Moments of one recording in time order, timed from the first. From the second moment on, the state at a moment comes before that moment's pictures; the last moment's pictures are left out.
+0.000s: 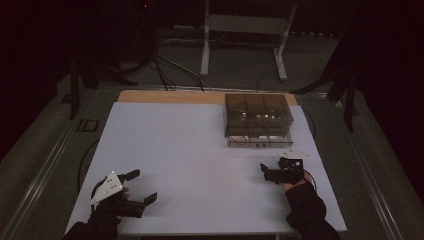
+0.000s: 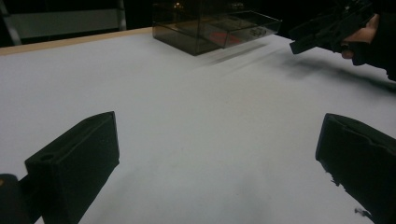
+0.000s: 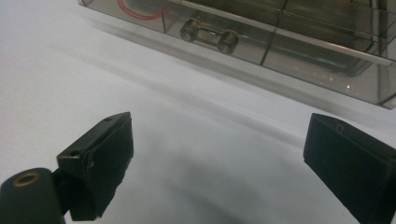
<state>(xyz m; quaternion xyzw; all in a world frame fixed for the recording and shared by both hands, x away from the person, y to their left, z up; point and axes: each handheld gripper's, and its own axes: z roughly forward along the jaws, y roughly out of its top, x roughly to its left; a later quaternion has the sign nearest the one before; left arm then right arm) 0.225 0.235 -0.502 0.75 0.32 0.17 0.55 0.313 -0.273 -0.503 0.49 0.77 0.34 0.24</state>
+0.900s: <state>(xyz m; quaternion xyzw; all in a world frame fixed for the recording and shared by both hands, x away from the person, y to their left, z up) 0.227 0.232 -0.501 0.75 0.32 0.17 0.55 0.318 -0.271 -0.500 0.48 0.77 0.35 0.25</state>
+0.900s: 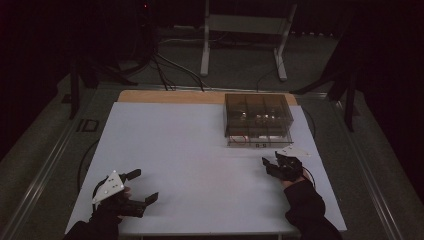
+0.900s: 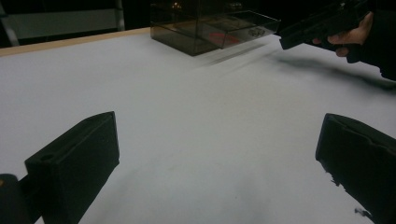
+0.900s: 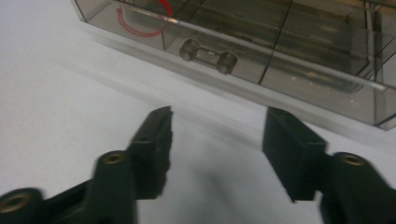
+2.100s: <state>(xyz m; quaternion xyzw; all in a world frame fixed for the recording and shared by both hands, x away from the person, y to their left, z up) 0.226 0.232 -0.501 0.75 0.32 0.17 0.55 0.343 -0.268 -0.496 0.47 0.77 0.33 0.28</state>
